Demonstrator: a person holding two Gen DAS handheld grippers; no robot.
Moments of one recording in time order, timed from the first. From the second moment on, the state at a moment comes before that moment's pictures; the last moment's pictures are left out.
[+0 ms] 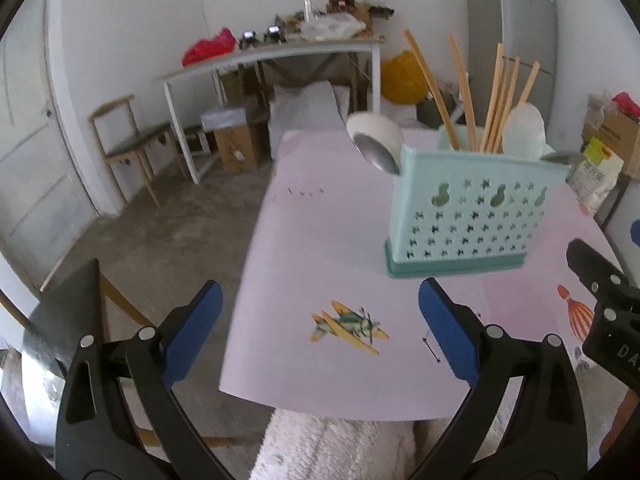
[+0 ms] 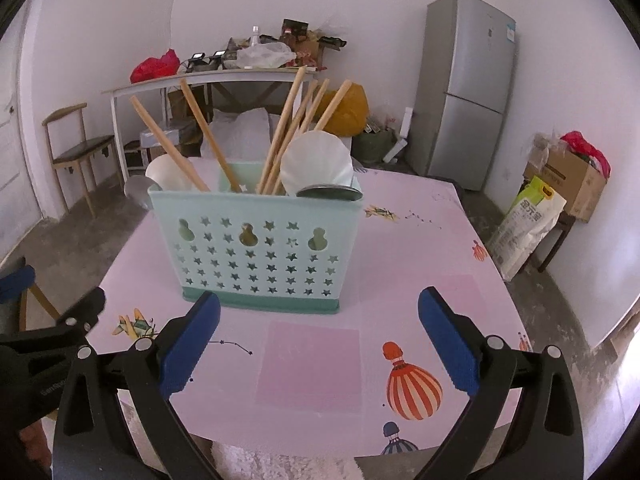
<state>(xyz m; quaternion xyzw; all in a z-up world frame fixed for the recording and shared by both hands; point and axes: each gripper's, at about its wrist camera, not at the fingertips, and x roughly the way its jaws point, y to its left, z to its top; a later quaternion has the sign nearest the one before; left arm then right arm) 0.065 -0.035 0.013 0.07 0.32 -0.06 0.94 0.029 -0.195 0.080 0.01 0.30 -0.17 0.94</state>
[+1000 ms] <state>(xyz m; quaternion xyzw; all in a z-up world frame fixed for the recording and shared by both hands) 0.081 -0.006 0.019 0.08 0.34 0.03 0.94 0.031 -0.219 0.075 0.04 0.31 -0.22 0.92</state>
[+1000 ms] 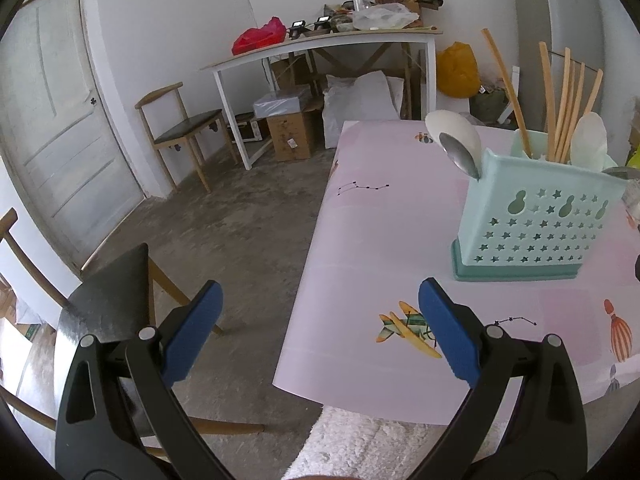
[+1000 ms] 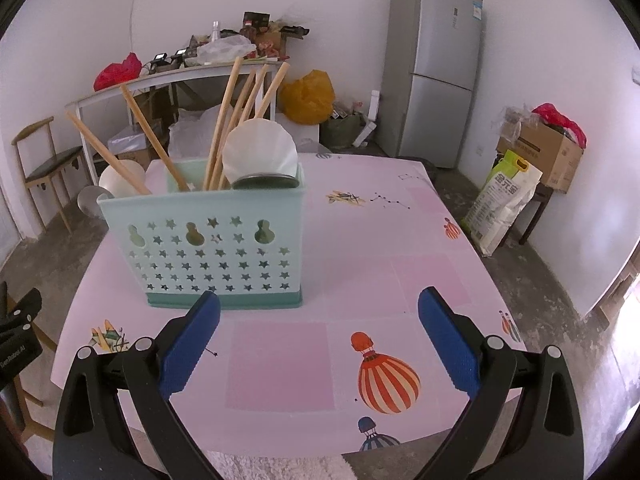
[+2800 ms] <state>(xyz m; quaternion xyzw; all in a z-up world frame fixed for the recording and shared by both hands) 0.085 -0.002 0.010 0.07 0.37 0.03 0.93 0.033 -0.215 0.073 0.03 0.32 -0.21 0.92</state>
